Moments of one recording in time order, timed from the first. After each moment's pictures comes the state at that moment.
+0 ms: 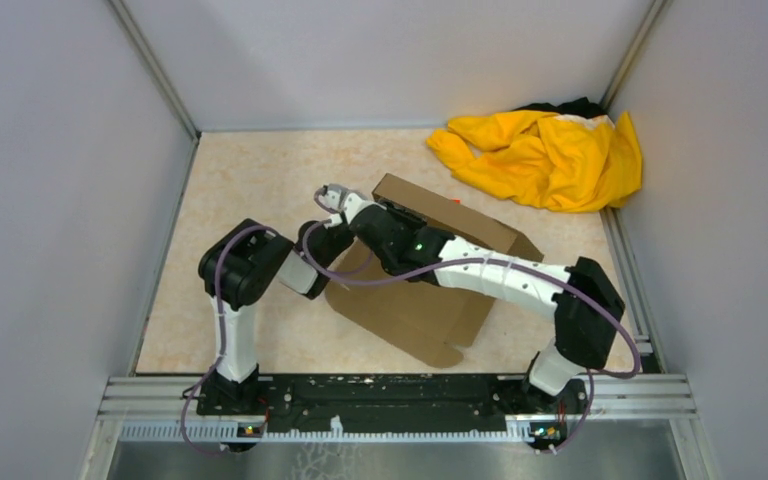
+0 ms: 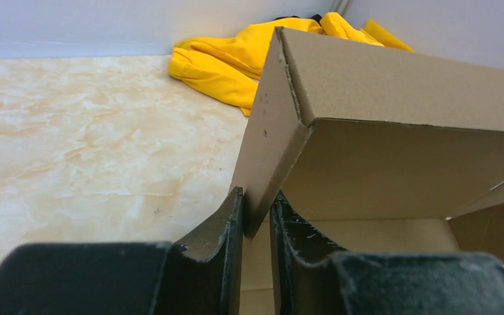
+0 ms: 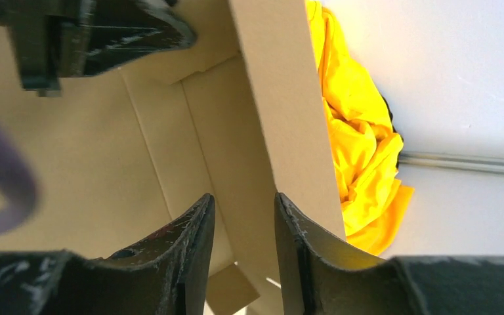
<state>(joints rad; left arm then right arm) -0.55 2.03 0.69 1.52 0.13 -0.37 1.04 1.61 1.28 -0.43 0.82 -0.44</state>
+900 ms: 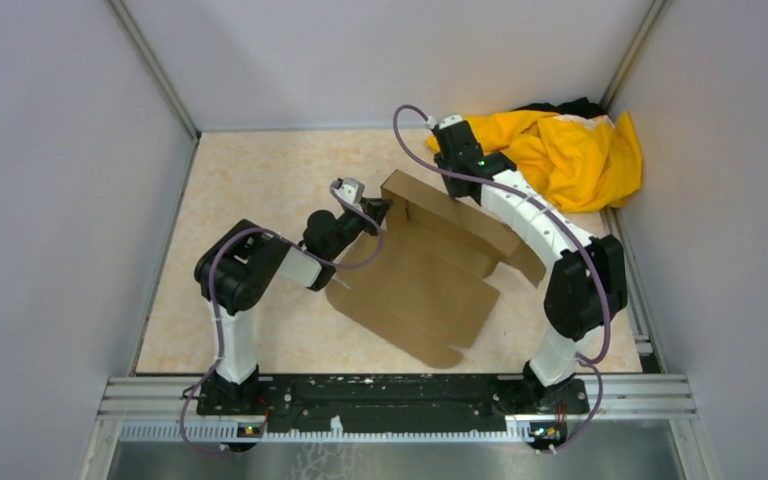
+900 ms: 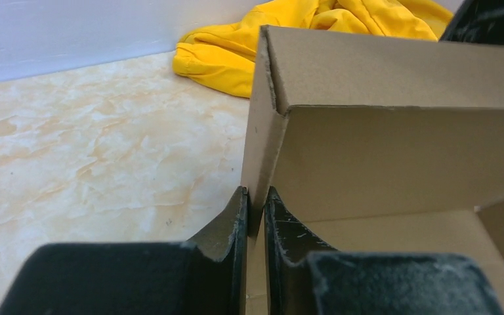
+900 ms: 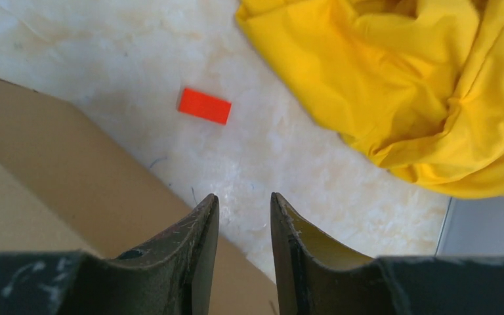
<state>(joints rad) -0.58 1.99 0.76 1.34 0.11 -0.22 0.49 1.70 1.56 -0.65 0.40 -0.04</state>
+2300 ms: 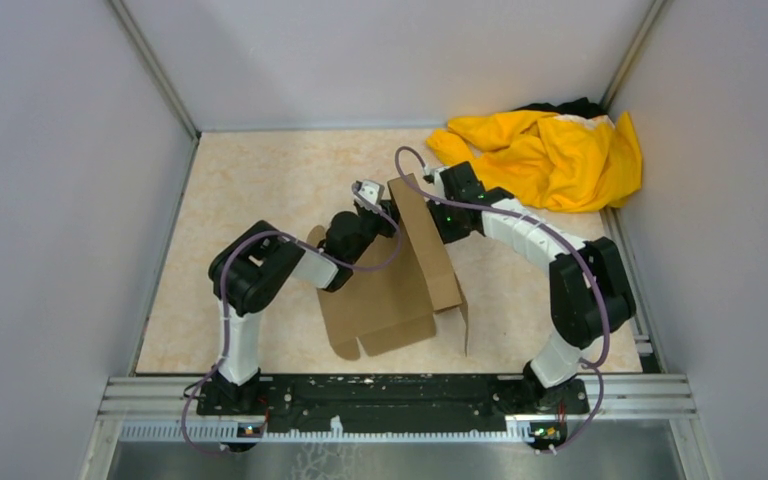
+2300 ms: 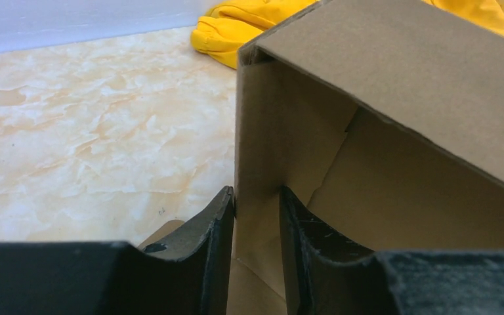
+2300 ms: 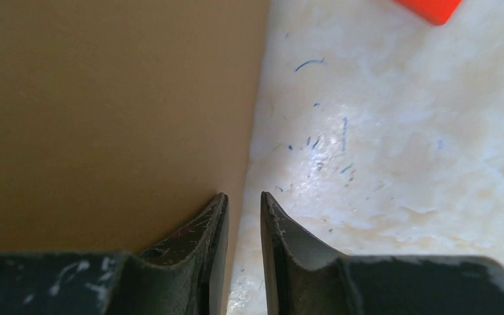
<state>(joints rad) -0.69 2.04 0.86 1.21 -0.10 -0.17 0.47 1.63 1.19 -0.52 -0.05 0.05</state>
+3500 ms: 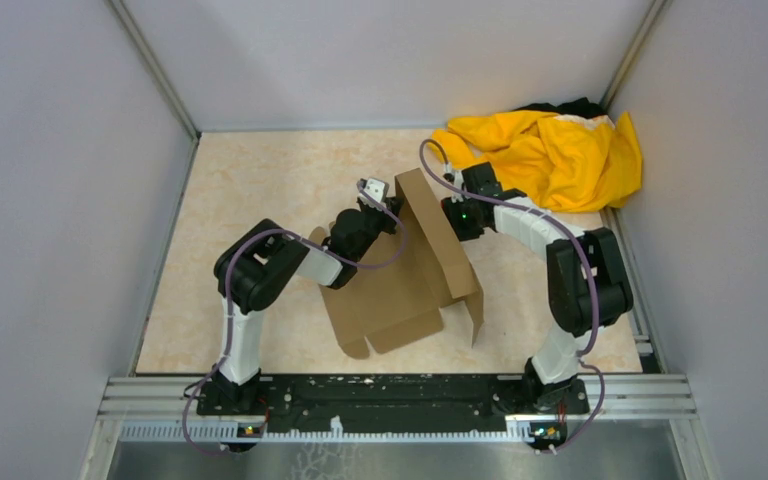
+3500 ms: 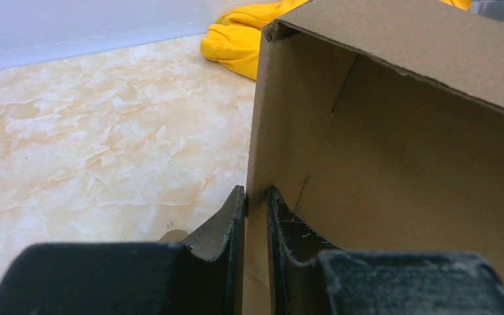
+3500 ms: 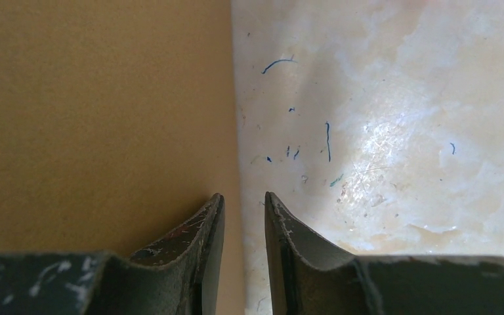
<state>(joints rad) -0.70 2.07 0.91 1.20 -0.15 -0.12 0.34 1.70 1.13 -0.44 -0.23 0.12</state>
